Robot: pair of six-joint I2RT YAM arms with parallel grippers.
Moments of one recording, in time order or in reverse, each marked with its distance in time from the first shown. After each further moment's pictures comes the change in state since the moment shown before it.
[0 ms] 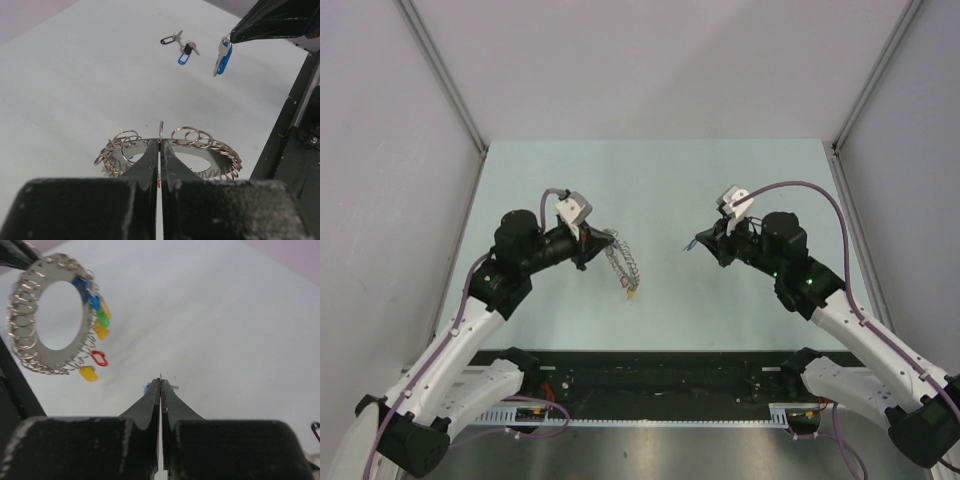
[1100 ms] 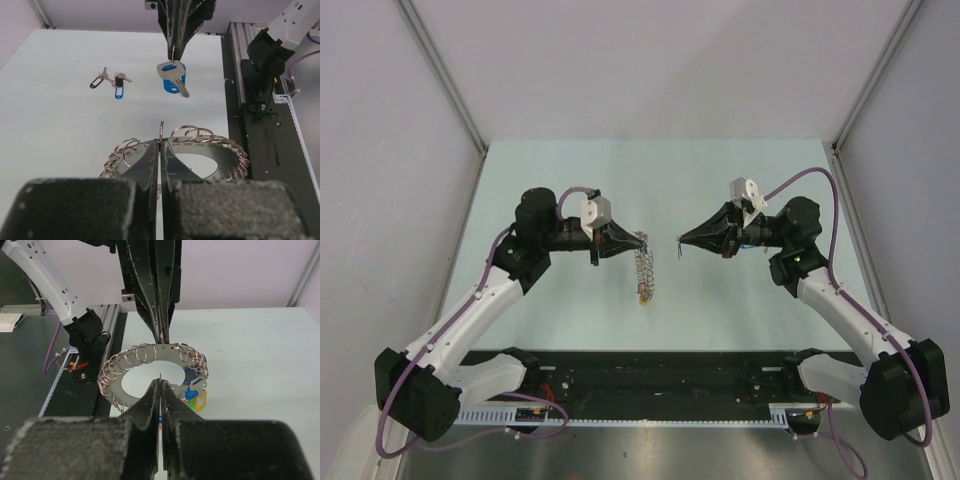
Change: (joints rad) left arm -0.010 0.232 0.091 0.194 0.491 0.170; right arm -0.247 0.188 -0.063 0.738 -0.927 0.237
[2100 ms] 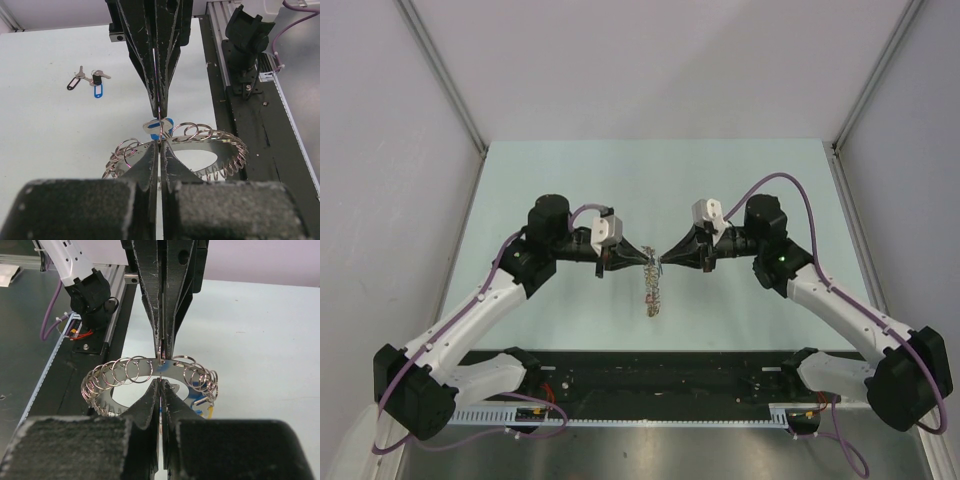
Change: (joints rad) left arm -0.089 -0.001 -0.009 -0.108 0.014 0.152; right arm 0.187 0.045 0.083 -0.384 0.074 -0.362
